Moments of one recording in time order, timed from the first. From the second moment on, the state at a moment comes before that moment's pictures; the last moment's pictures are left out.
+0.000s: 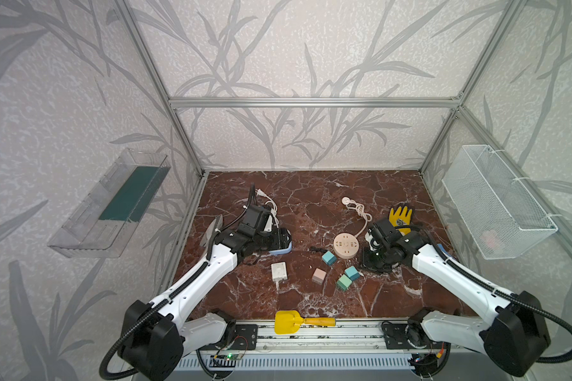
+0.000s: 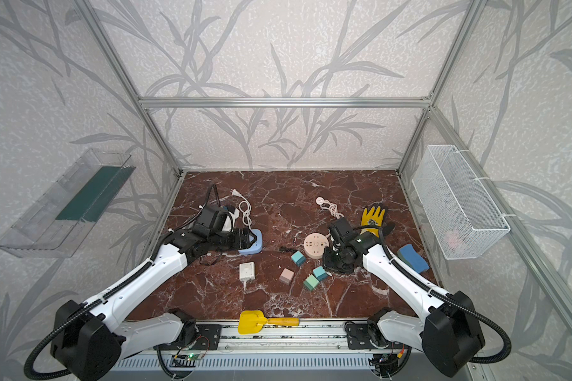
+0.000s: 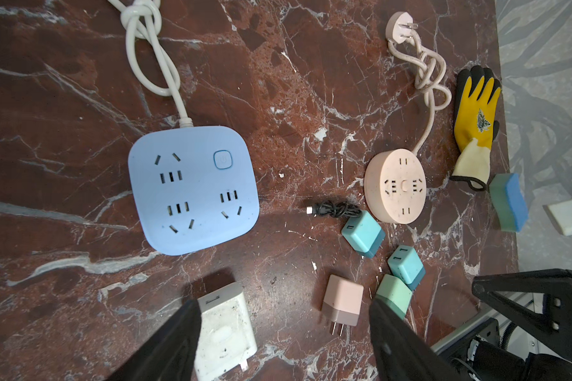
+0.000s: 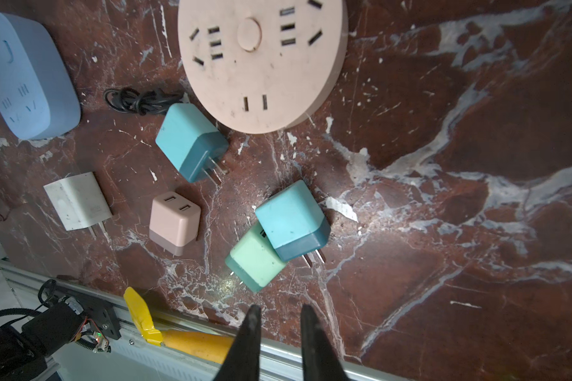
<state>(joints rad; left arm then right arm) -0.44 1.18 0.88 -0.60 0.21 -0.55 0.53 1.21 0.84 -0.88 -0.24 0.71</state>
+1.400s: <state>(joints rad) -0.50 1.25 0.87 -0.55 0.18 -0.58 0.68 1.54 1.00 -0.91 -0.03 0.37</state>
